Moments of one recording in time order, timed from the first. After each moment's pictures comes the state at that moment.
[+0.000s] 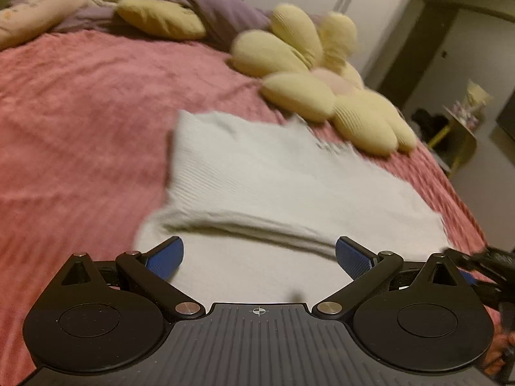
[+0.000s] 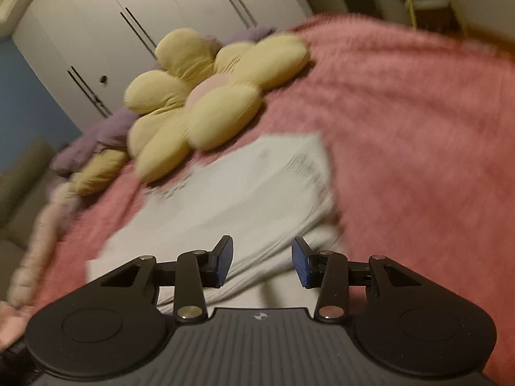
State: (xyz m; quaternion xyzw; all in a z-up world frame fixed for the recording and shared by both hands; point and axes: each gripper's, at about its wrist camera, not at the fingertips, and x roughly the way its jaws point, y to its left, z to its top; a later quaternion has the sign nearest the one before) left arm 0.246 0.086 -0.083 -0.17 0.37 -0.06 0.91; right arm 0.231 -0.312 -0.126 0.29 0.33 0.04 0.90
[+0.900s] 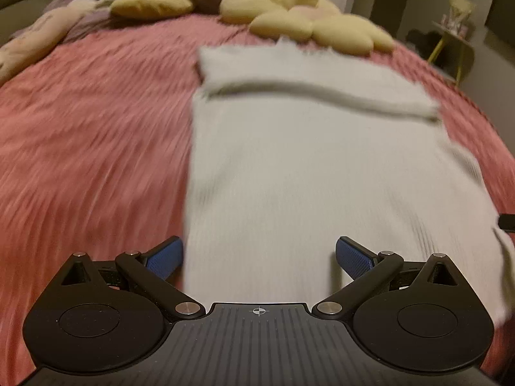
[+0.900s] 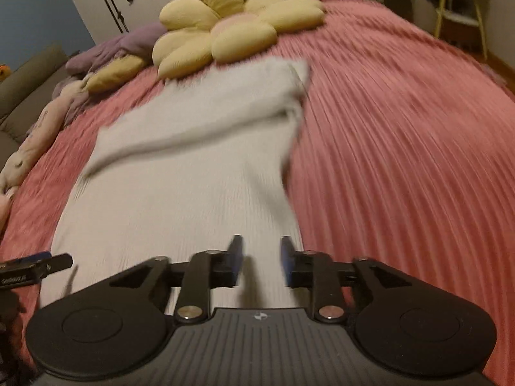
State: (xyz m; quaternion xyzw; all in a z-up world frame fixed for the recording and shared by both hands) left arm 0.070 0.087 -0.087 -0.03 0.44 -0.06 0.90; right arm 0.041 -0.316 -0.116 0.15 0.41 0.06 0.90
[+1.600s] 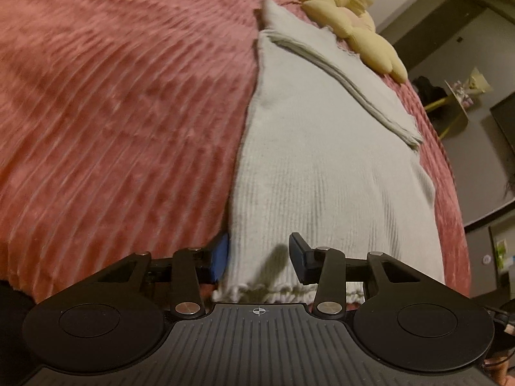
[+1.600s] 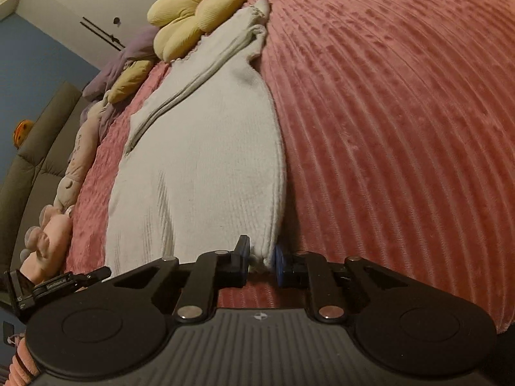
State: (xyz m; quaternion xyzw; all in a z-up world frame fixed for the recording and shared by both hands) left arm 0.014 0.167 -0.100 -0.26 0.49 -0.08 0.83; right arm -0.041 -0.352 -0.158 0.31 0.44 0.11 0.83
